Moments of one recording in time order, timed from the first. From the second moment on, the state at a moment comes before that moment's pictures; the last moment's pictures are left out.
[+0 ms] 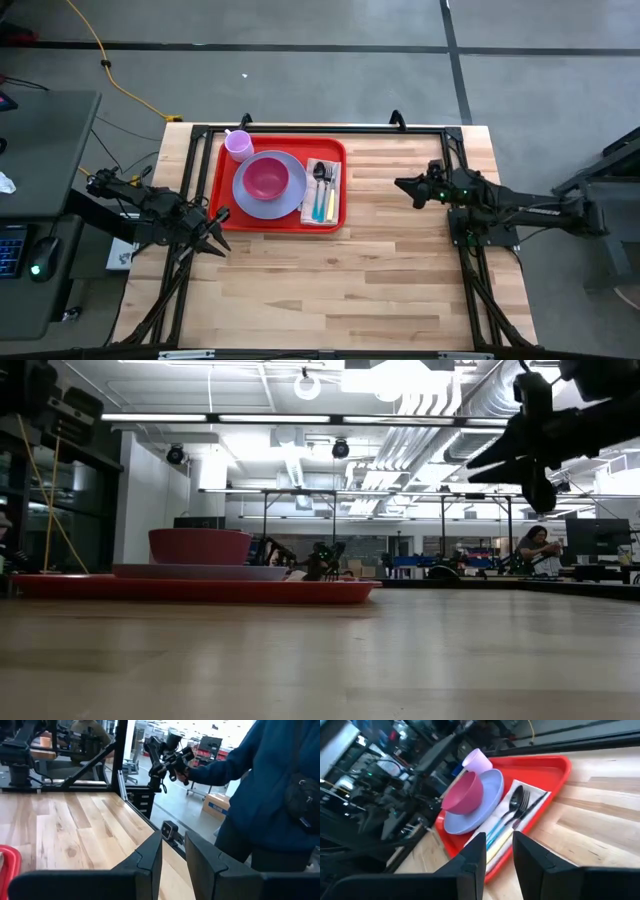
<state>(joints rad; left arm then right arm) -0.39 0.01 0.14 -0.11 0.22 -0.19 -0.24 0.44 0.23 -0.02 0.11 0.80</state>
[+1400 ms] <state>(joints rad) -0.39 0.01 0.14 -0.06 0.06 -0.08 -0.21 0.29 0.07 0.20 -0.01 0.44</state>
